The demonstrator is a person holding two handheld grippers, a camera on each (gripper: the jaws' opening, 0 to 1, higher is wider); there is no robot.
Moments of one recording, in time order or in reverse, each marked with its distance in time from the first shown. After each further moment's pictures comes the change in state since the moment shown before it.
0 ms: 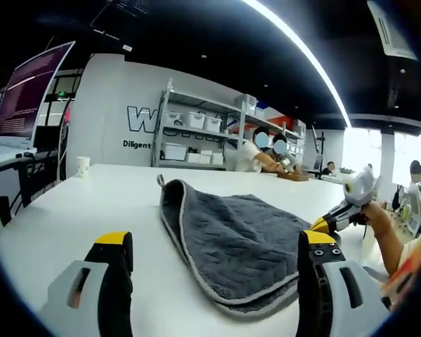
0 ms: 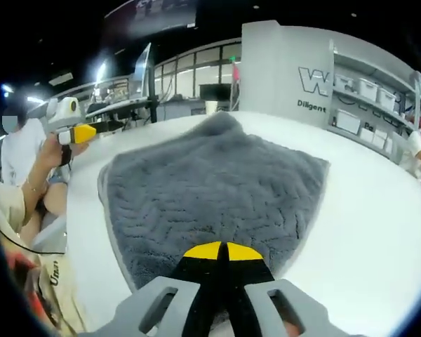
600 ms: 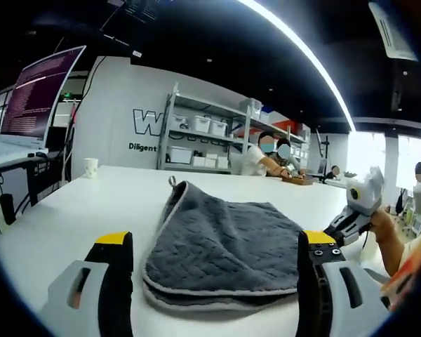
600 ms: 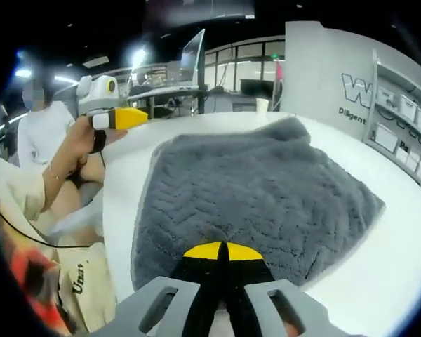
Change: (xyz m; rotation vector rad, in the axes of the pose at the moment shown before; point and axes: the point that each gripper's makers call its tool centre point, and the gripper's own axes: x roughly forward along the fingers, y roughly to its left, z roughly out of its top) left arm -0.017 0.010 0.002 -0.011 -0.020 0.031; right arm 0.026 0.097 0.019 -0.136 0.035 0.204
